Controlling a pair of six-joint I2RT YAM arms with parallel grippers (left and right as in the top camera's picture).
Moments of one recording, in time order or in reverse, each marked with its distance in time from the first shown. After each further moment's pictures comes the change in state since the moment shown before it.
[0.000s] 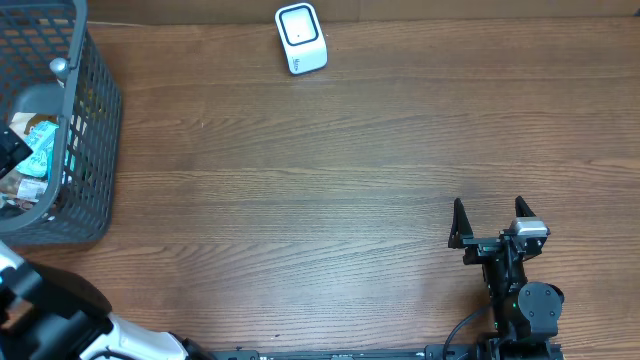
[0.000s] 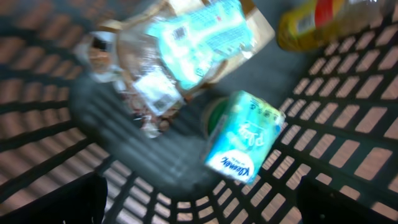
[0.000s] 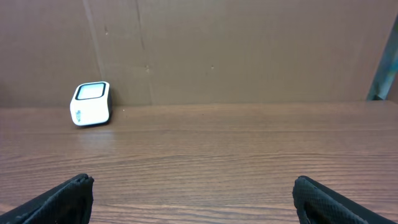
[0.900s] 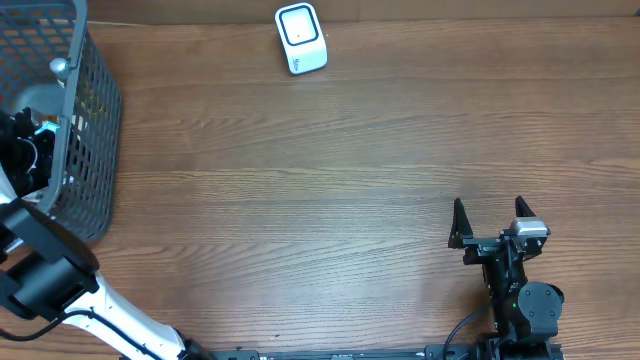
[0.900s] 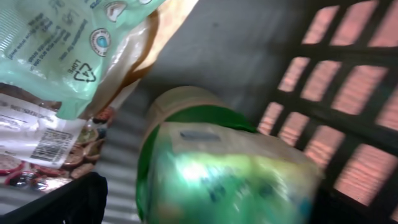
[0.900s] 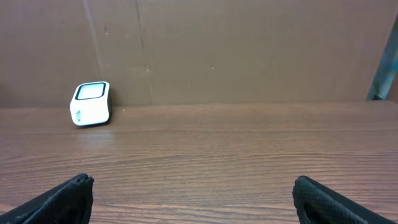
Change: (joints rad) left arm -0.112 0.265 0.000 0.005 0.023 0.177; right arm 0.000 0.000 0.000 0.000 0.000 0.000
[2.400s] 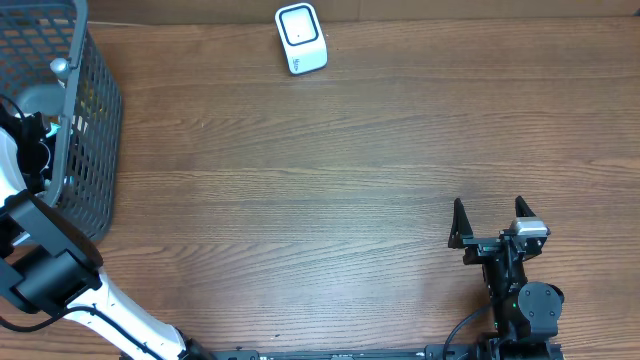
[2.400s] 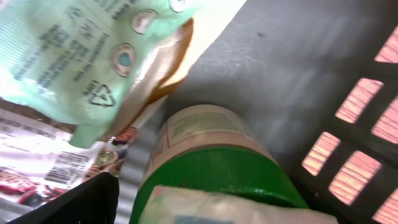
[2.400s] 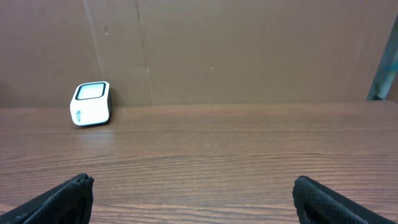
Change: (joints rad) left arm -0.029 0.010 -0.077 0.124 -0.132 -0.055; right arm 0.000 0.000 0.000 0.000 0.000 0.000
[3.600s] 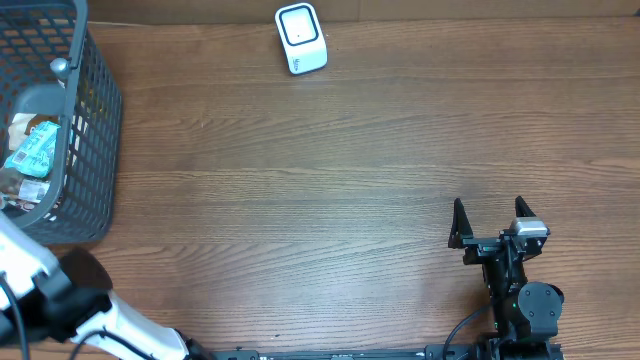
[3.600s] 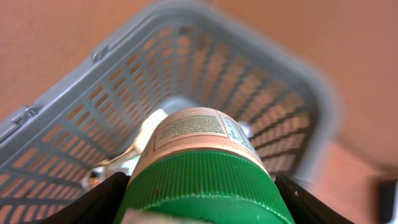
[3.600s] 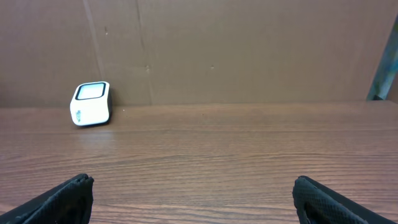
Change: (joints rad) left arm -0.008 -0.199 0.723 -0.196 0.045 -0.261; right arm 0.000 0.000 0.000 0.000 0.000 0.000
